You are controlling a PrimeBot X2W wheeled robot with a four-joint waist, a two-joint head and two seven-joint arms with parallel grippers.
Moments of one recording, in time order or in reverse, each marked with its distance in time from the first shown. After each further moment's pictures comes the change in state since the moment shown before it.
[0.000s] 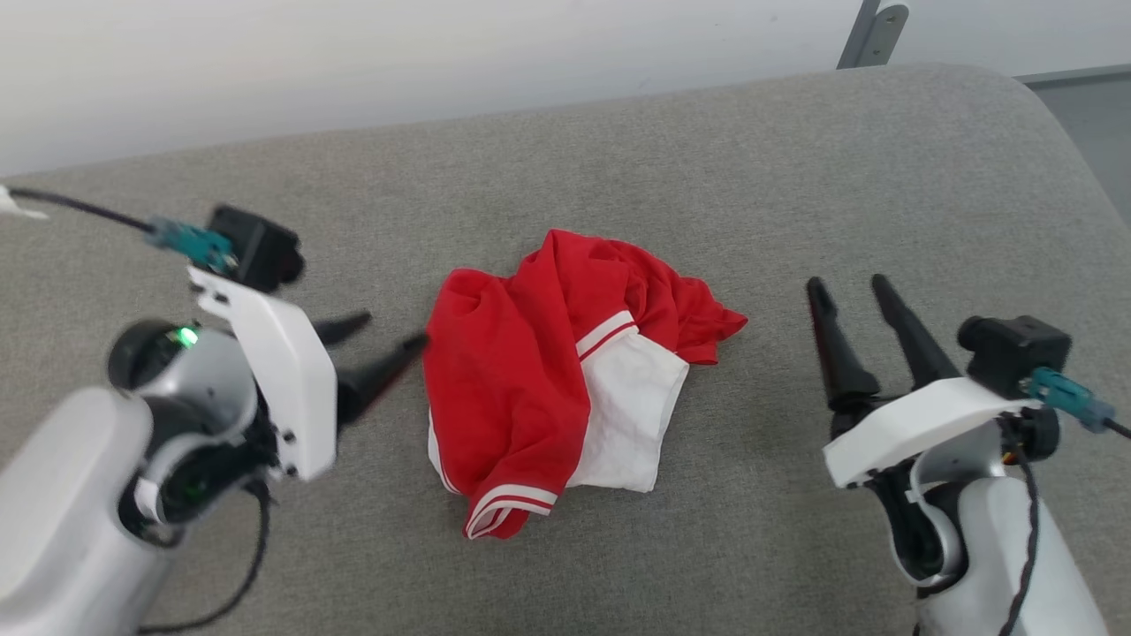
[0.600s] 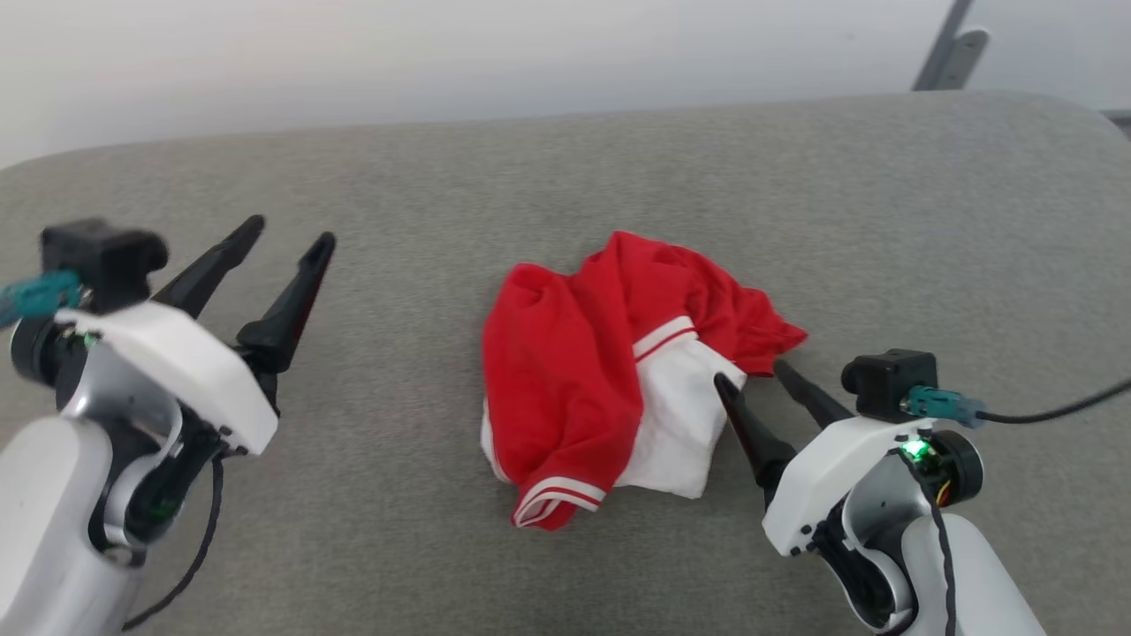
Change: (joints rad) left arm 0.065 -0.008 0.118 0.059 0.159 -0.031 -0.474; right arm 0.049 0.000 0.133 0.000 -0.005 0.000 0.211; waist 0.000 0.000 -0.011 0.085
